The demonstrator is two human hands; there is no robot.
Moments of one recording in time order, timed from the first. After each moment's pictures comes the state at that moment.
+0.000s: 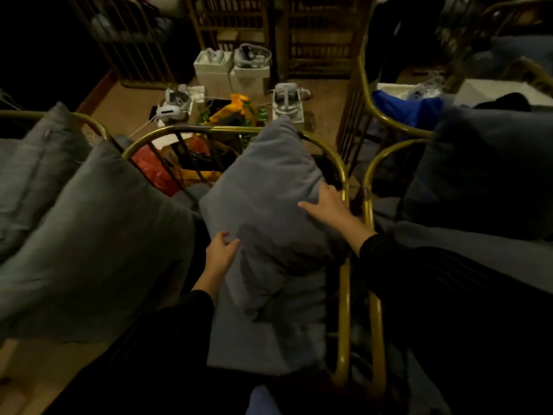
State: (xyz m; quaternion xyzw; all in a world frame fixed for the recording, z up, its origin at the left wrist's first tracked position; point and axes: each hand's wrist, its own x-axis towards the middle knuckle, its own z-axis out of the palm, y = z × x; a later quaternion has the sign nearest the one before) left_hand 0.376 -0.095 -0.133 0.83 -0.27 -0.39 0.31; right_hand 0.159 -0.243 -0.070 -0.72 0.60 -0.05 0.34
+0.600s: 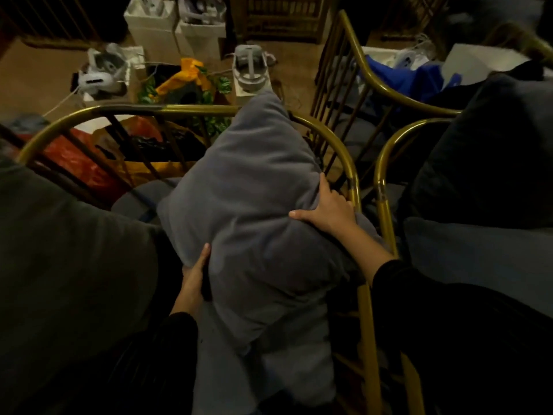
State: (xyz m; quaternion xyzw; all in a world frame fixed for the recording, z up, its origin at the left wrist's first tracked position) left_hand 0.449 -0.148 -0.287 0.69 0.05 -0.55 0.46; right_hand 0.190 -0.294 -0.146 -0.67 0.68 0.02 0.28
